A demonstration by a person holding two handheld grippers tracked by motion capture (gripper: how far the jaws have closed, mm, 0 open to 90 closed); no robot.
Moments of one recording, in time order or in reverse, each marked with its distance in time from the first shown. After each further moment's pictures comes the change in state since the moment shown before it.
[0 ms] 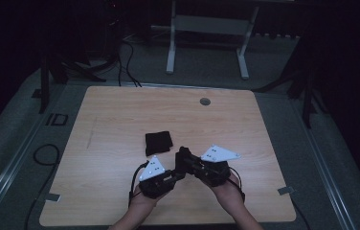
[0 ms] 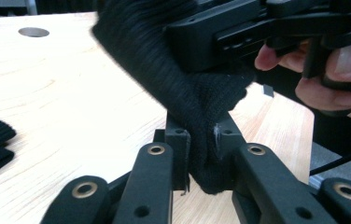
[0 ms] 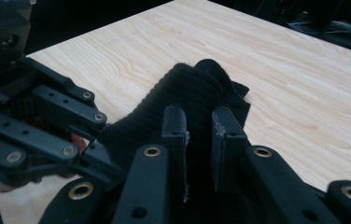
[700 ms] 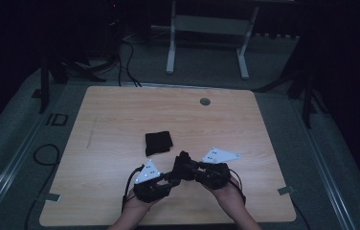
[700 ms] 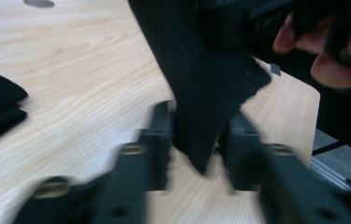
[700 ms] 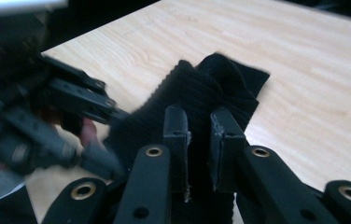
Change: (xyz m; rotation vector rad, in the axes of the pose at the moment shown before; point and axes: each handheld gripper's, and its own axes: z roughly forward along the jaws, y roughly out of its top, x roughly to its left) left arm 0.004 -0.015 -0.008 0.069 -0.006 -0.041; right arm 0.000 -0.008 0.001 0.031 0.071 0.041
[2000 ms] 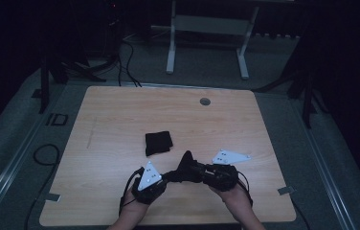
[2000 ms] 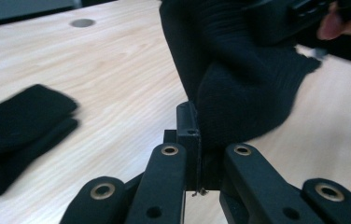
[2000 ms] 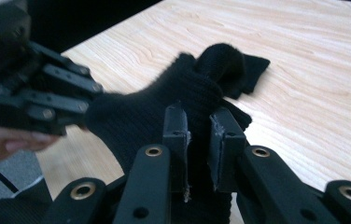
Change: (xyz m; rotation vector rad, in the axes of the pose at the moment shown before) left arm -0.009 0.002 -0.009 0.007 0.196 0.158; right arm -0.013 -0.013 -0.015 -0.004 0.042 0.069
